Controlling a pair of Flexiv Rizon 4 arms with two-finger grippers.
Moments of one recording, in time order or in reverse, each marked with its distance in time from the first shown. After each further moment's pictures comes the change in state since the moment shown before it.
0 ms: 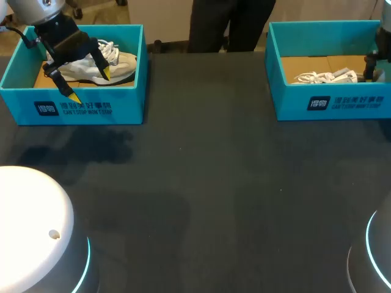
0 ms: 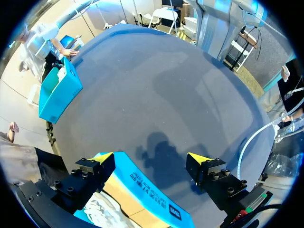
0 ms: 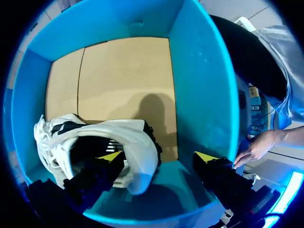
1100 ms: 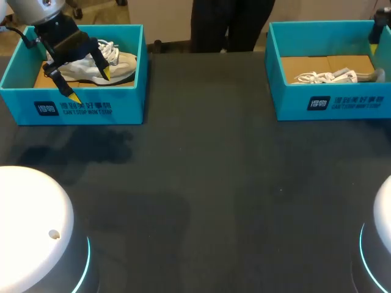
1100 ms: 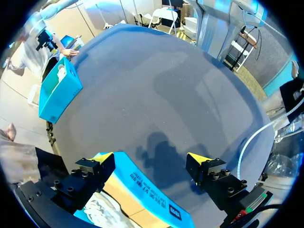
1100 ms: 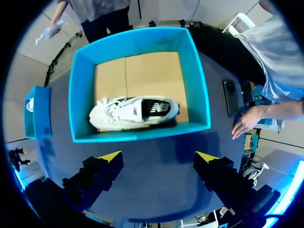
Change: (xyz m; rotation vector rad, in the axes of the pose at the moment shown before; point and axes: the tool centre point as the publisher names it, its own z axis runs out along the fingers) left arm 0.000 0.000 0.000 0.000 0.000 0.000; right arm 0.037 -0.071 -0.161 0.008 0.136 0.040
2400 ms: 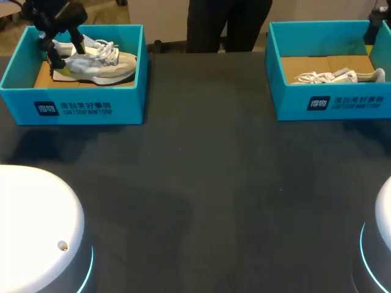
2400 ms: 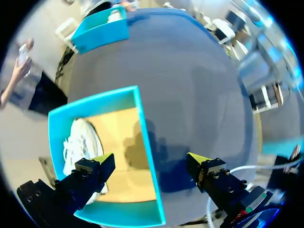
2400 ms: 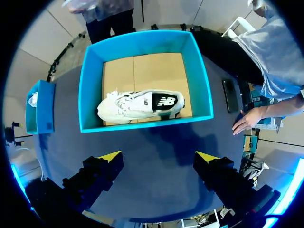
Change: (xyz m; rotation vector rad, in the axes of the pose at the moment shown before) left arm -0.025 0.099 -0.036 -0.132 0.010 -0.577; right arm 0.021 -0.028 -0.018 -0.037 -0.008 -0.009
